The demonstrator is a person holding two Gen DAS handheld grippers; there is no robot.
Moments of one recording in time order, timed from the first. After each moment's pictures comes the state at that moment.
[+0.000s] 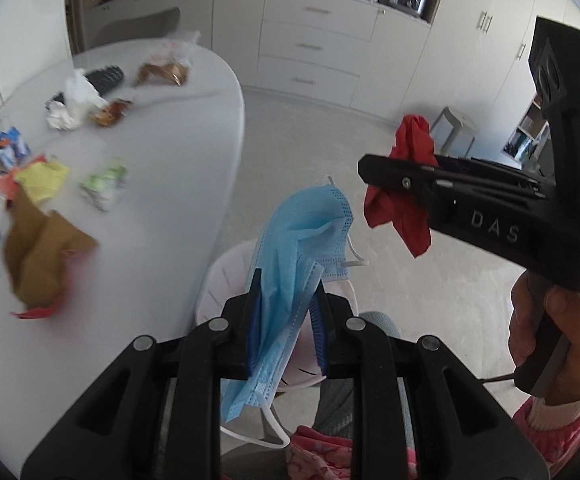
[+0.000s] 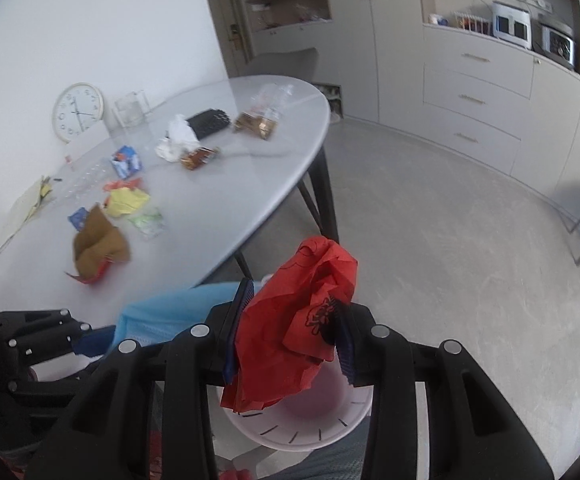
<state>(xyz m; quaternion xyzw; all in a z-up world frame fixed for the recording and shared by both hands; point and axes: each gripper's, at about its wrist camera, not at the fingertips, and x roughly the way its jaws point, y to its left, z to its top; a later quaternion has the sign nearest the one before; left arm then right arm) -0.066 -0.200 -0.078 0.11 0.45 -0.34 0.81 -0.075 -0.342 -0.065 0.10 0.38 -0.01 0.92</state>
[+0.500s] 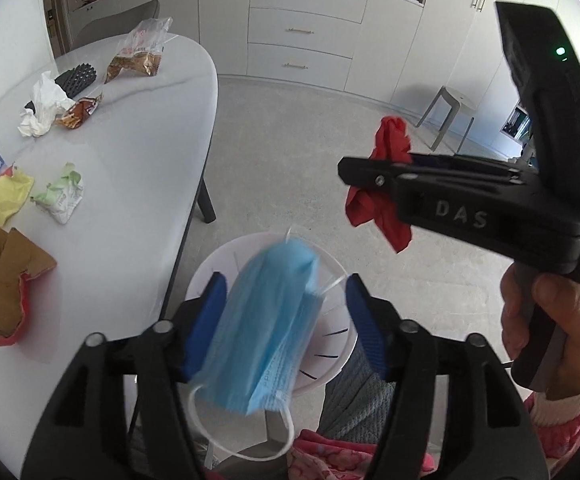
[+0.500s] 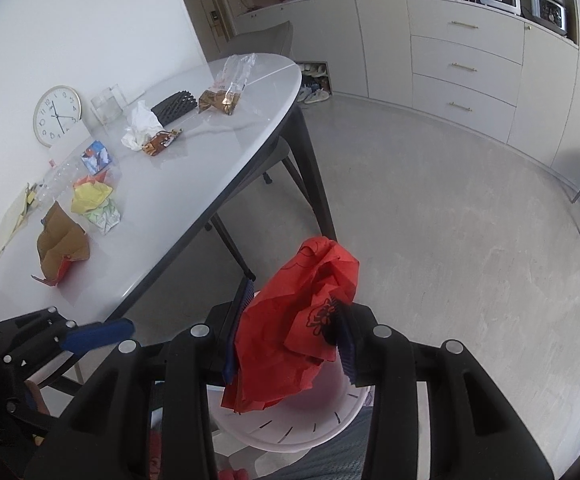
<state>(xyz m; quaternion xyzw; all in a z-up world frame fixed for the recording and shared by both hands) -0.053 -0.223 -0.094 0.13 0.45 -0.35 0.81 -0.060 -0.361 -0.095 0.13 0.41 -0.01 0.90</state>
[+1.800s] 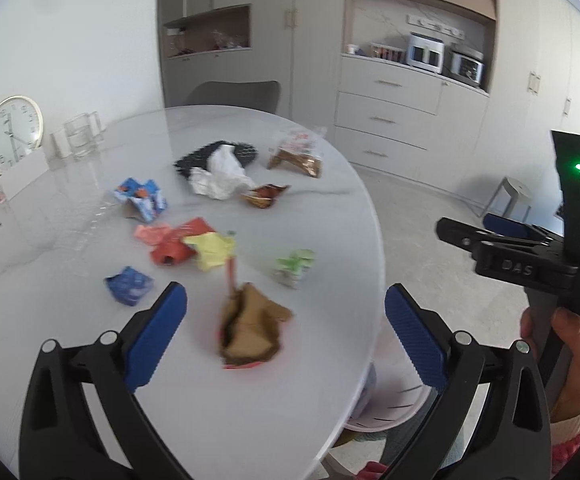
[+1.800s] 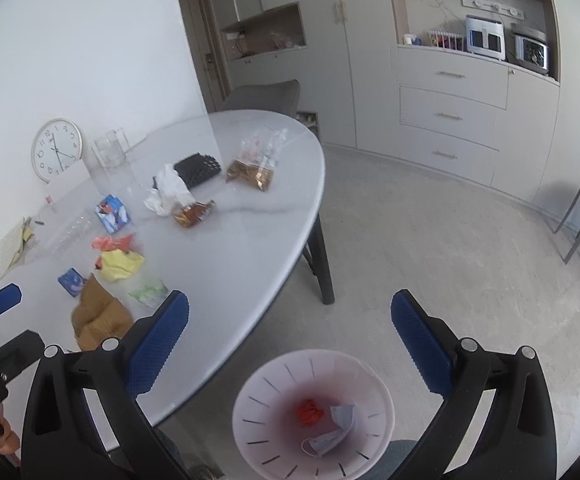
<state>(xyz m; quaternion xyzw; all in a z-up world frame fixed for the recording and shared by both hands) -0.026 -0.075 0.001 0.07 0.34 -0.22 0.91 -0.042 -0.298 -0.024 0.11 0.32 -0.05 0.94</state>
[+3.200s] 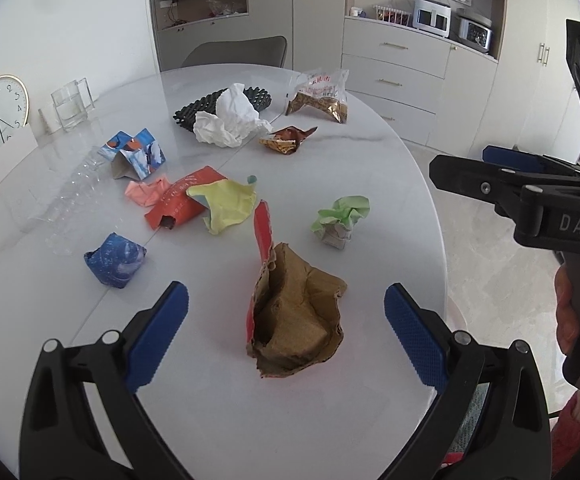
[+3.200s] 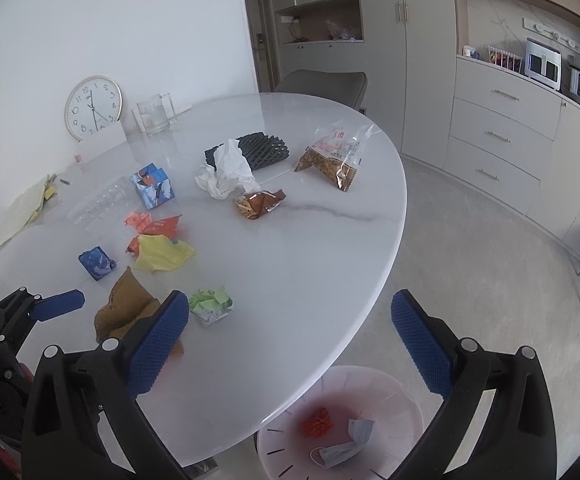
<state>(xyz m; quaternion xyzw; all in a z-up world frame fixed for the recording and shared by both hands) 0.015 -0.073 -0.063 0.11 0.39 -0.23 0.89 0.005 -0.246 -0.036 0.06 0.35 0.02 0.93</state>
